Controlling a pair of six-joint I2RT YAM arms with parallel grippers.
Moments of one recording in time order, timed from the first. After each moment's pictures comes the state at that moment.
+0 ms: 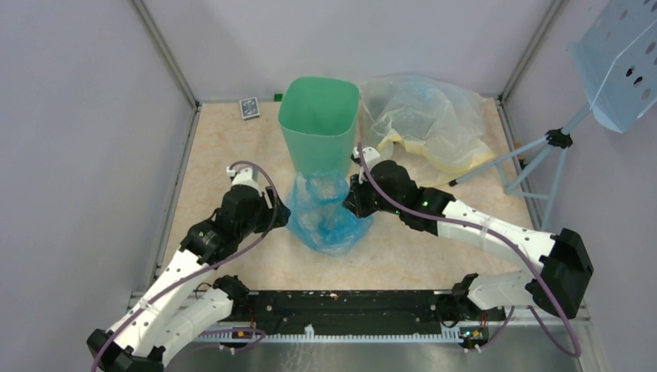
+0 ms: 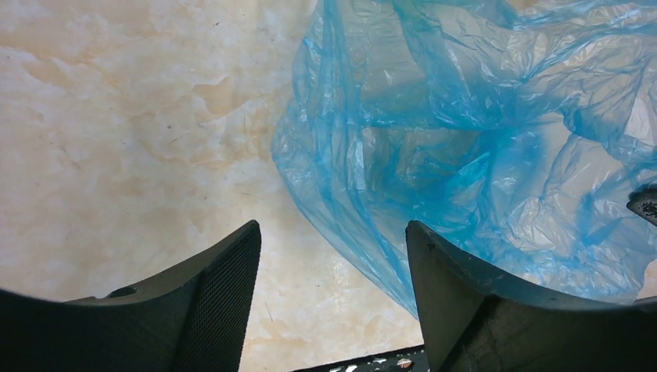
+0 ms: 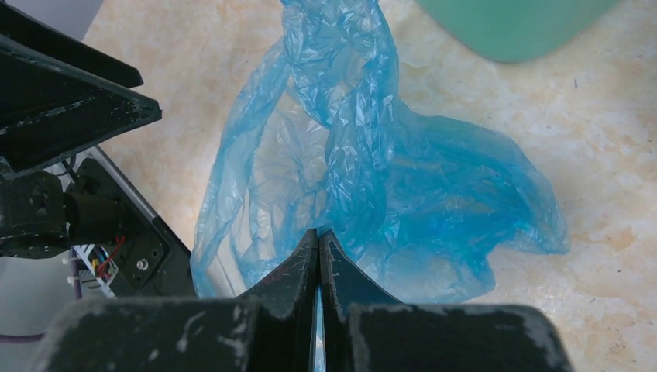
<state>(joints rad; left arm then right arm) -0.54 0.72 0.73 -0.69 -0.17 -0.66 0.92 1.26 0.98 -0.25 0.00 0.42</state>
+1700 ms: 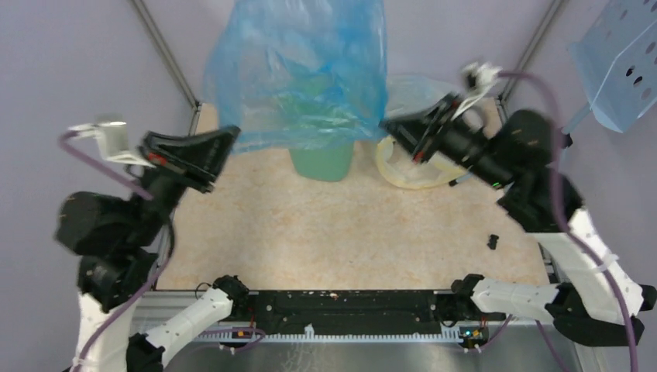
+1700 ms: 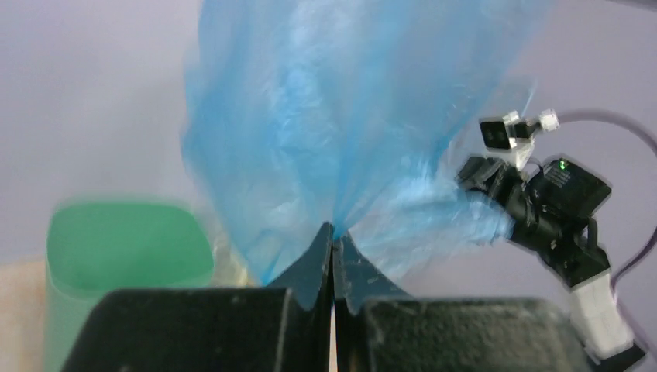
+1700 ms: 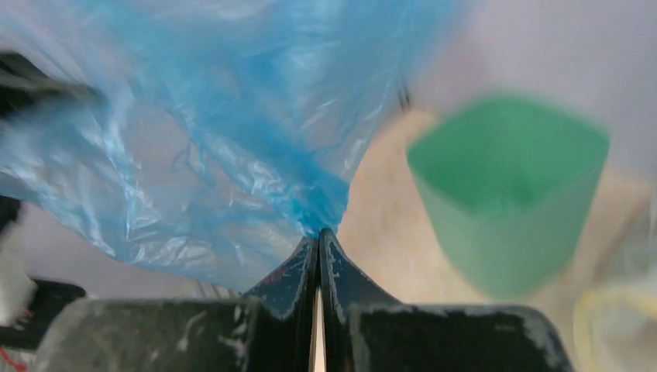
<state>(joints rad) -0.54 0.80 1.65 -0.42 0.09 -0.51 0.84 1.13 1.81 -0.50 -0.07 0.35</state>
